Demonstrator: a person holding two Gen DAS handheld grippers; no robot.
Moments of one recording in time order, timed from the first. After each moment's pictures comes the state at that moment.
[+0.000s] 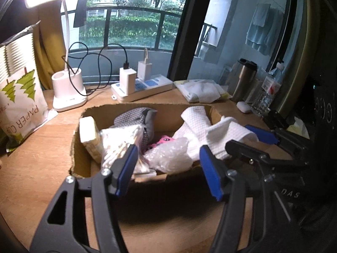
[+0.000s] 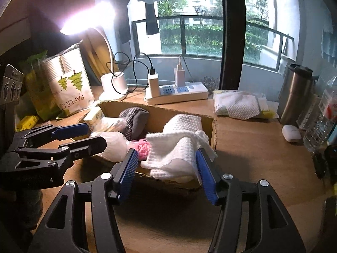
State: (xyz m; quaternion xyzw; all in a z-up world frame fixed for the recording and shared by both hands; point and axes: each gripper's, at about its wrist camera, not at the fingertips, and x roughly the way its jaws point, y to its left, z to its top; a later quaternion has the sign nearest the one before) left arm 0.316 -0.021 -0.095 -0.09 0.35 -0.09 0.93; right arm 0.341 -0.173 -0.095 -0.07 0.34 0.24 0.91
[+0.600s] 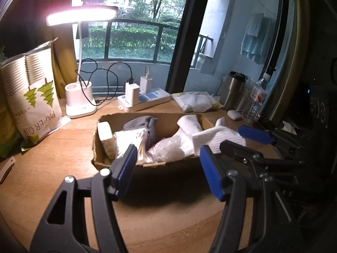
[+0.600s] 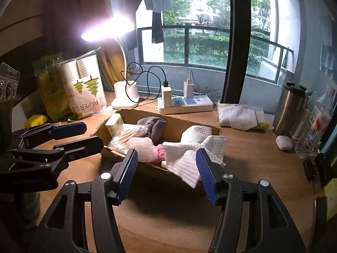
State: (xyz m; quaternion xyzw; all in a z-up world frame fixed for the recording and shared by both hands) left arm 0.261 -0.005 -0.062 -0.09 0.30 -0.10 0.94; right arm 0.295 -0.155 -0.064 -0.09 0.31 0.24 0.92
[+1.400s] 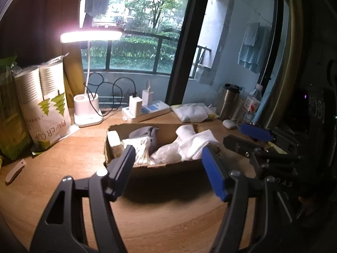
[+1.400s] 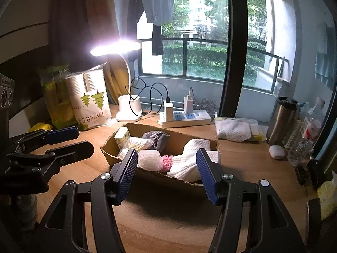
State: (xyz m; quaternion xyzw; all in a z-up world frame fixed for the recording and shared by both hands) left arm 0.224 0.006 -0.035 -0.09 0.27 -0.10 0.95; right arm 0.266 -0.153 -0.035 -0.09 0.27 0.23 0.93
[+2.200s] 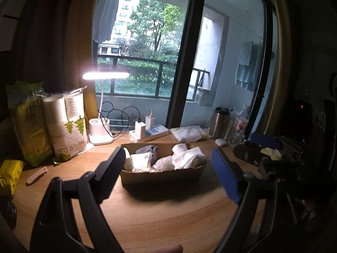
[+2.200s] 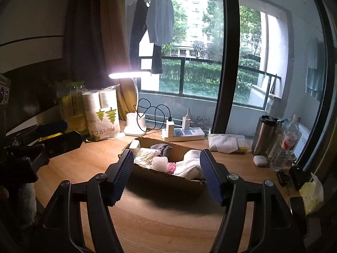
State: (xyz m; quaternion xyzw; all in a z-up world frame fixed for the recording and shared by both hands) left arm 0.132 0.014 0.017 -0.09 0.18 -0.08 0.98; right arm 0.178 -0.161 0.017 -0.09 0.21 0.22 0.95
